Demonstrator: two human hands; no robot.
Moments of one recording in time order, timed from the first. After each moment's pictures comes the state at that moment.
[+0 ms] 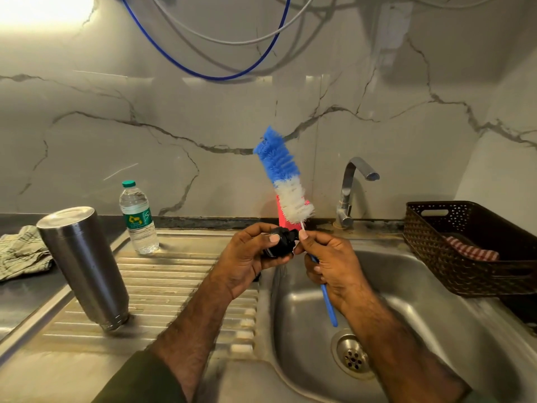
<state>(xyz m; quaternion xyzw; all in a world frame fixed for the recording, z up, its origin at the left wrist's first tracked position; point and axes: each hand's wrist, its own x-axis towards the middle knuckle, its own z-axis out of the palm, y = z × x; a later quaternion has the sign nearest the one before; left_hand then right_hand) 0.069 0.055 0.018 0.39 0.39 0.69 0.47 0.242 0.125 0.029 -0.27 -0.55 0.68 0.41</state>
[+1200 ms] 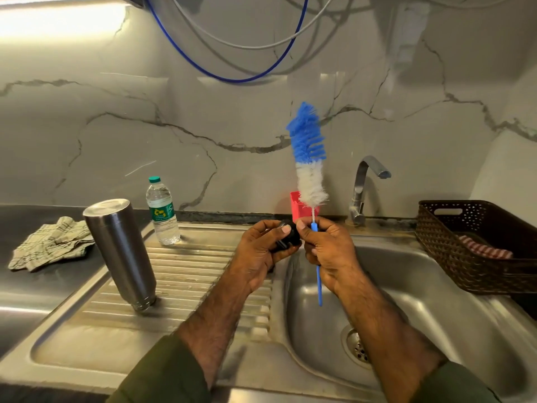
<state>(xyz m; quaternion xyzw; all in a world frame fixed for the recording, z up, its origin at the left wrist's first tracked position) 0.078 0.044 0.018 0.31 0.41 0.74 0.43 0.213 0.119 0.034 -0.27 -0.54 0.67 0.44</state>
